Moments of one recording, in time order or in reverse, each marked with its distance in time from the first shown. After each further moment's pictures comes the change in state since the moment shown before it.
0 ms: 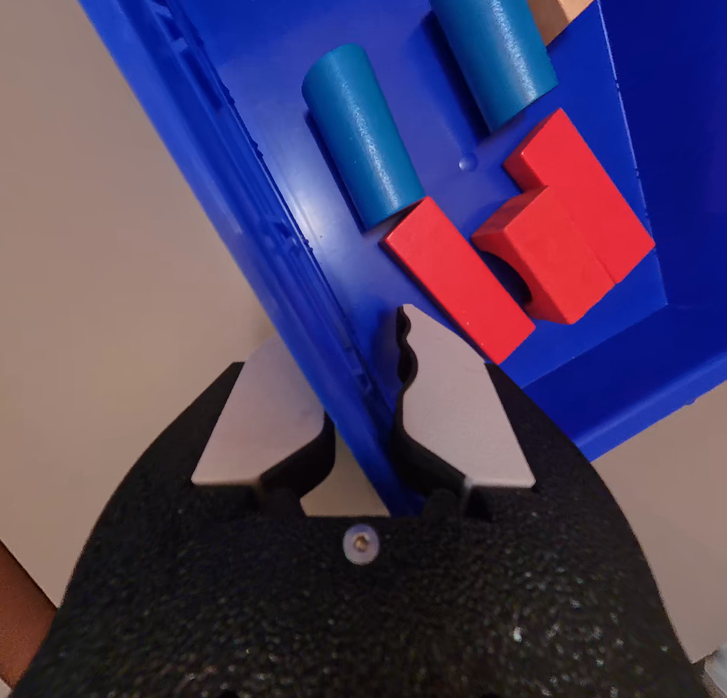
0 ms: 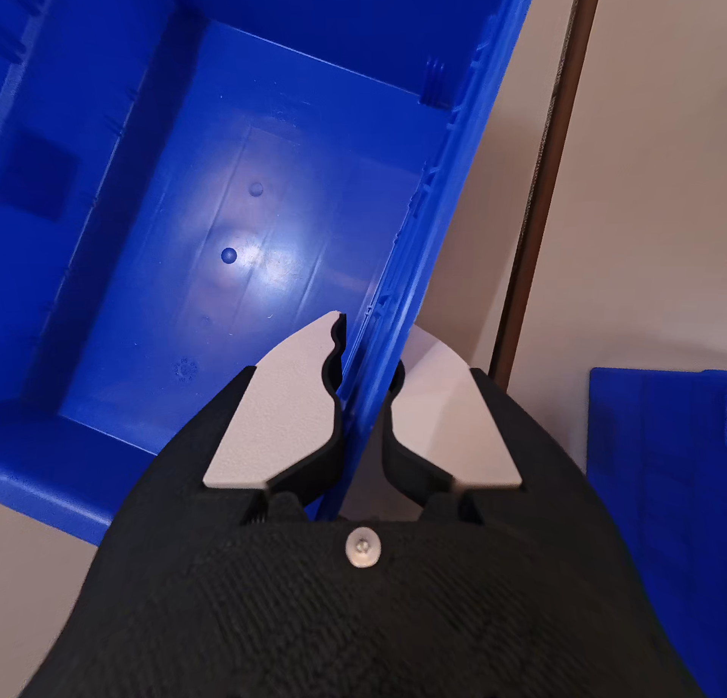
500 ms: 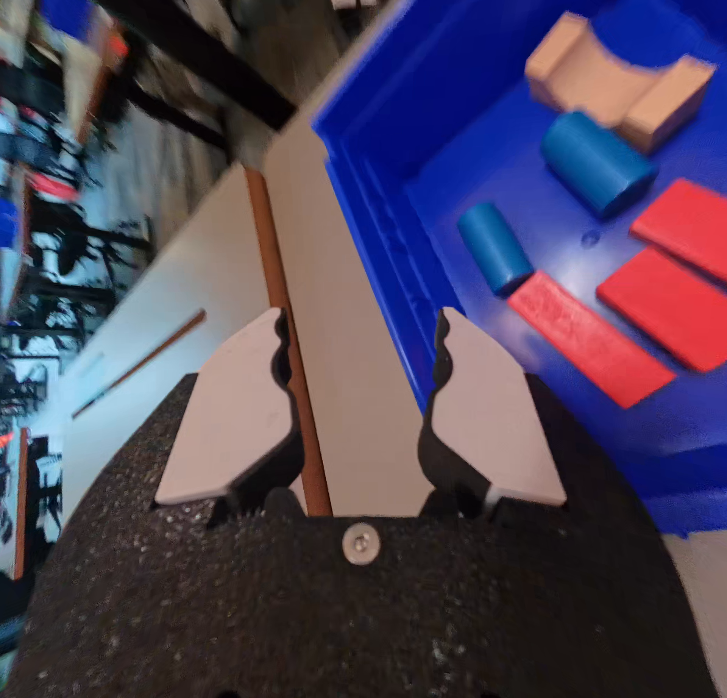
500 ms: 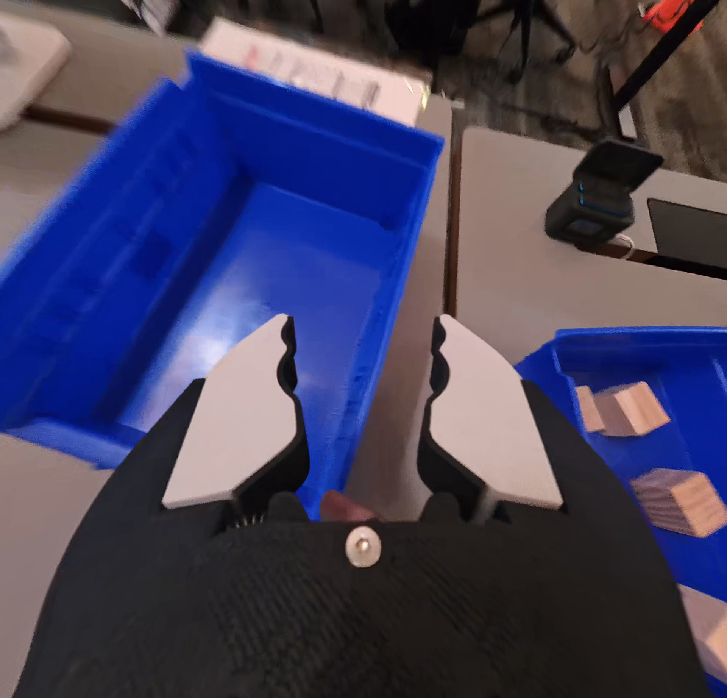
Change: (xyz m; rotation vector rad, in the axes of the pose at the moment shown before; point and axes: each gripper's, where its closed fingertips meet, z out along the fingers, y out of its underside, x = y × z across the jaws) left arm -0.014 -0.056 -0.098 0.210 -0.722 0.354; right arm -0.018 -0.031 -0.095 0.330 0.175 -0.047
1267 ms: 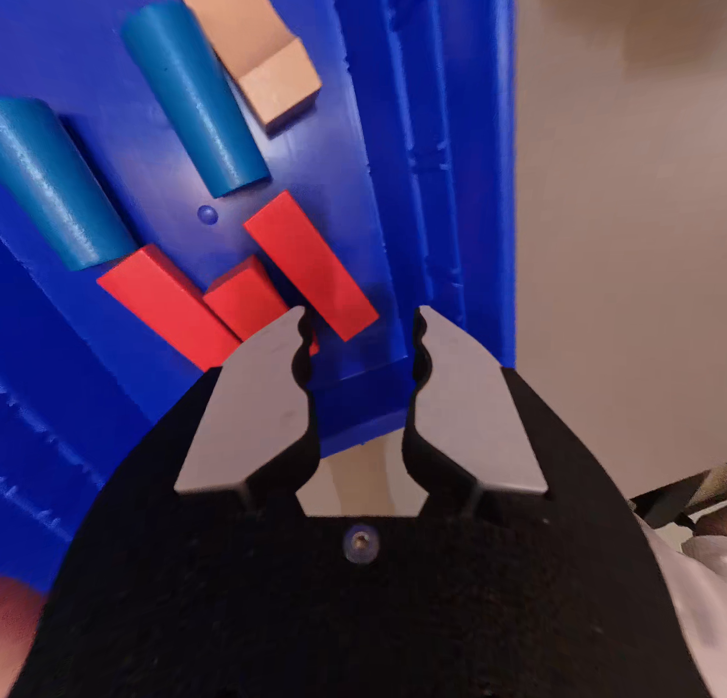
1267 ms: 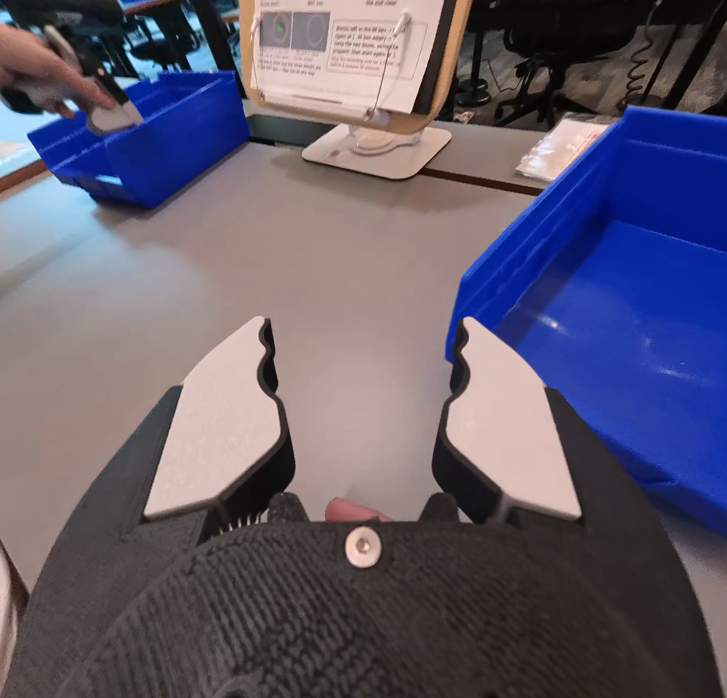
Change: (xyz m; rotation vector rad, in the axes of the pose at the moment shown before) left arm 0.174 -0.050 -0.023 -0.489 0.764 -0.507; right arm -0.248 0.043 -0.095 0.269 -0.504 -0.012
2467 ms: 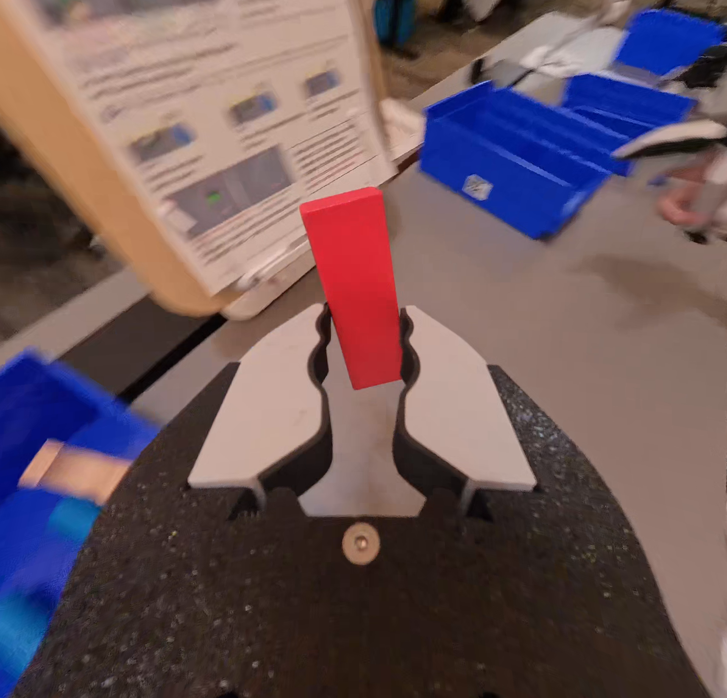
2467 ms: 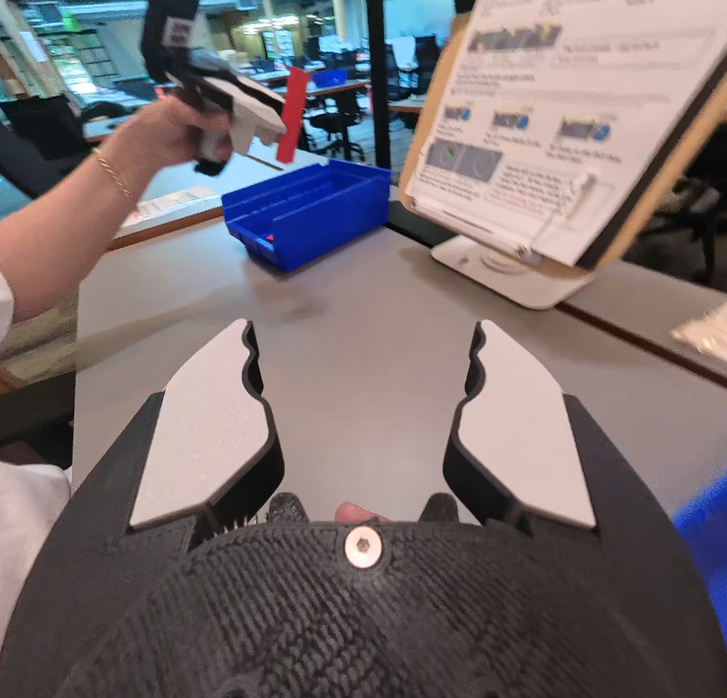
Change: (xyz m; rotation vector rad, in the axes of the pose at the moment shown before) left arm 0.182 0.004 -0.123 0.786 0.327 0.763; right arm -0.088 -0.078 0.049 0.156 -0.357 -0.126
